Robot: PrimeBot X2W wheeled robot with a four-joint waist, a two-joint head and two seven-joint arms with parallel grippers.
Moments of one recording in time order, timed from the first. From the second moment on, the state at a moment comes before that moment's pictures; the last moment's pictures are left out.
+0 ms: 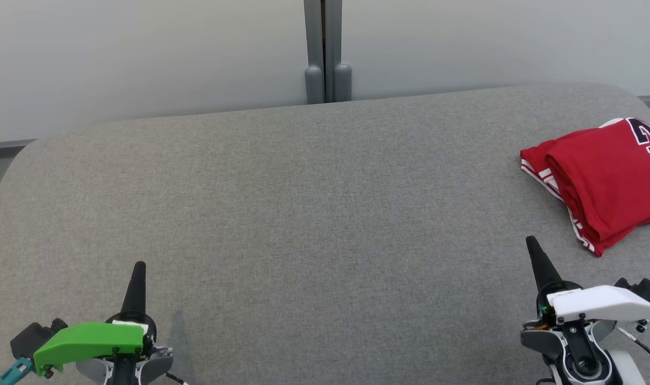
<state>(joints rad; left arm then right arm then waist) -0.08 0.05 0.06 0.27 -1.33 -0.09 0.03 -0.09 -0.05 -0.07 0.27 1.30 0.13 0.03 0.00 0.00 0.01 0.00</state>
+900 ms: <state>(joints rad) -0.09 0.05 0.10 0.25 -1.52 -0.12 0.09 -0.10 -0.05 -0.10 0.25 1.51 0.13 0.09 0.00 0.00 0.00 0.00</state>
